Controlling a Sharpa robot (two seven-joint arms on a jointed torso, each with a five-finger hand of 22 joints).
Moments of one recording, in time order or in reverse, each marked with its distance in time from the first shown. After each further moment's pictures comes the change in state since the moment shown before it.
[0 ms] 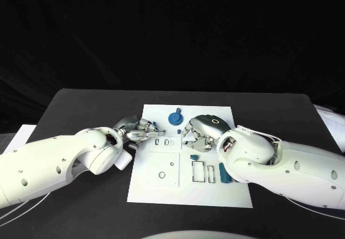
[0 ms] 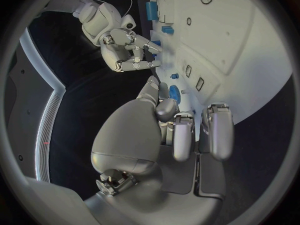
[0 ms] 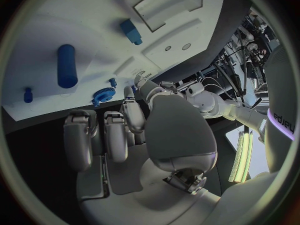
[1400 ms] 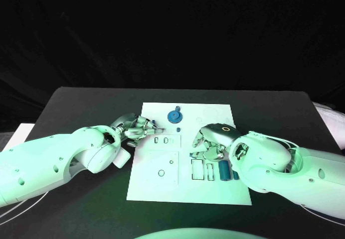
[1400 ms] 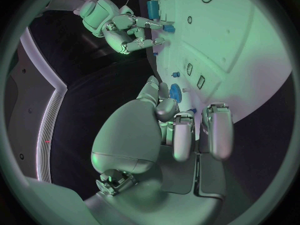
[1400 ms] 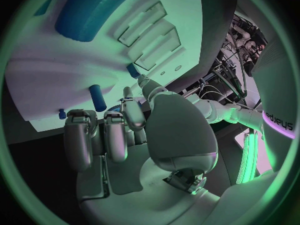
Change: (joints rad) left arm 0.000 -0.005 0.000 -0.001 0.008 0.000 0.021; left_hand 0.004 0.004 0.007 -0.001 0.000 0.000 0.000 0.000 0.000 -0.002 0.002 -0.004 -0.010 0.000 0.000 0.000 0.000 0.000 -0.004 -0.004 0.000 0.000; right arm -0.028 -0.112 -0.001 0.106 0.032 0.108 -0.060; right_hand -0.033 -0.038 -0.031 0.058 -0.001 -0.013 0.005 -0.012 -0.004 -0.011 0.011 -0.030 -0.009 -0.004 0.004 0.000 0.000 0.000 0.000 0.000 0.000 0.000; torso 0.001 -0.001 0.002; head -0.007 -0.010
